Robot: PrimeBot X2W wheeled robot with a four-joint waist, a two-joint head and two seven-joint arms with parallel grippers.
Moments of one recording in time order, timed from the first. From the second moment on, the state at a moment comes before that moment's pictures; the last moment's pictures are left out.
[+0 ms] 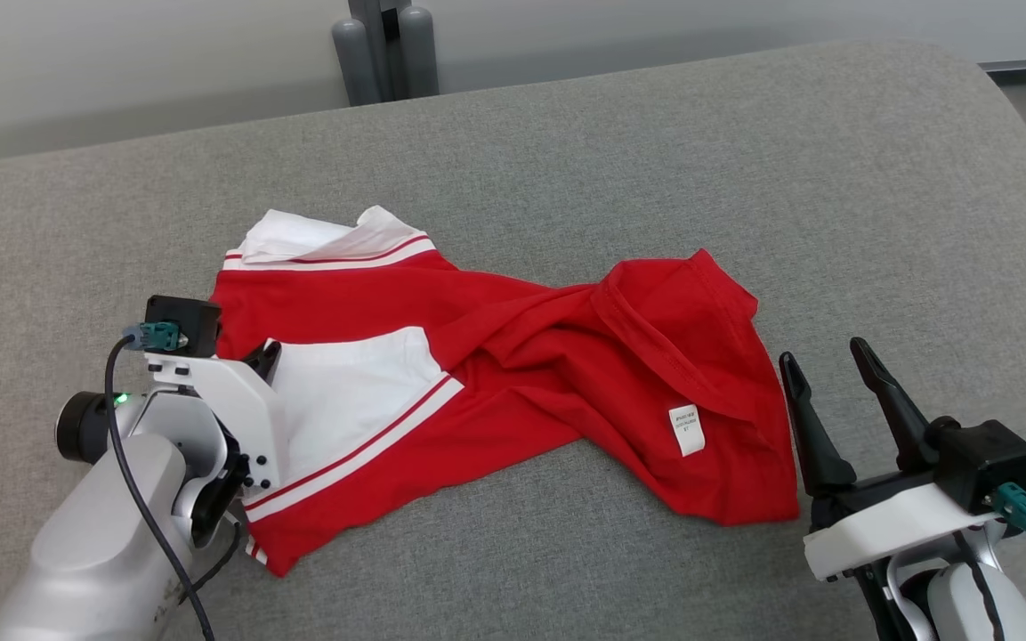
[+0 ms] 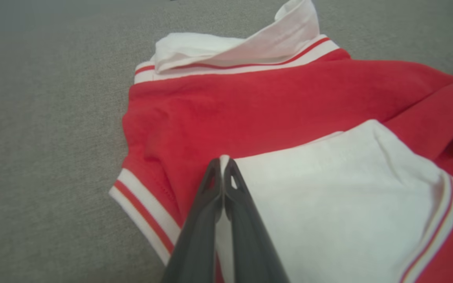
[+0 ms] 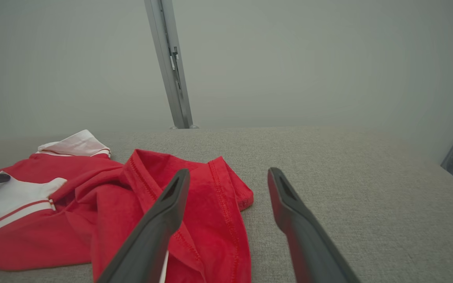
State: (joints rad) left arm -0.63 0.32 -0.62 0.75 -0.71 0.01 0.12; right arm -0.16 -0.07 0.11 0.16 0.18 0.13 -0.19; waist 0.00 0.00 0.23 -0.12
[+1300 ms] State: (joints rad) left arm -0.63 0.35 -0.60 0.59 -0.70 0.05 -0.07; right arm -0.19 -0.21 0.29 0.30 0.44 0.13 -0.20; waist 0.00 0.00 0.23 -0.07
